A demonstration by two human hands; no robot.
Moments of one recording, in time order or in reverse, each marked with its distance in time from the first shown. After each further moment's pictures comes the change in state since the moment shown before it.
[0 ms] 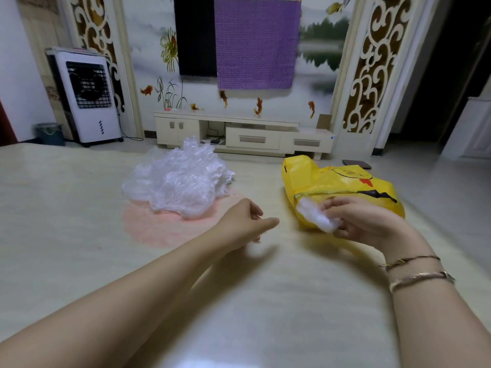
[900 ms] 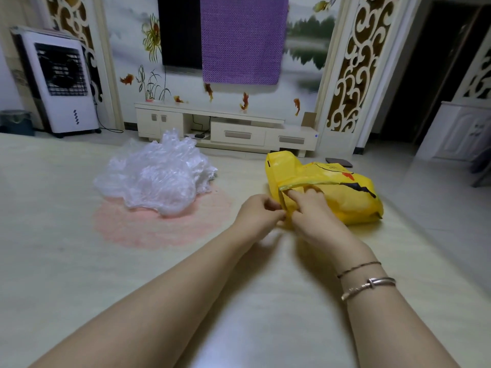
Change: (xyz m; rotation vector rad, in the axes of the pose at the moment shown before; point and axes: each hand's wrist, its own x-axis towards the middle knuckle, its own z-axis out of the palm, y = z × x) left_hand 0.041 0.013 0.055 -0.150 0.024 0.093; right_hand 0.008 0.000 0.045 -1.025 0.315 -0.219
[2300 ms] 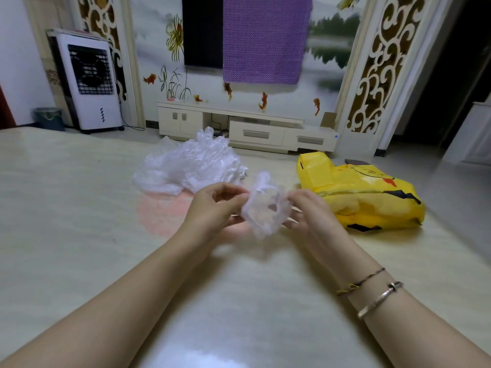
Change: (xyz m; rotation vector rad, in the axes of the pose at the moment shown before) left_hand -0.064 -0.012 -0.116 -0.424 0.215 0.012; right_hand -0.006 -0.068 0.036 1.430 -0.037 0.129
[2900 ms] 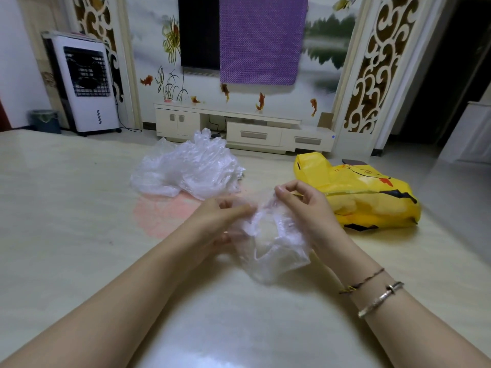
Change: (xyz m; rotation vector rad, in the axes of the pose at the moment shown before) left_hand -0.005 0.003 0.000 -0.012 -0.224 -0.230; right_hand -0.010 -0.011 -0.001 -0.283 -0.058 -0.236
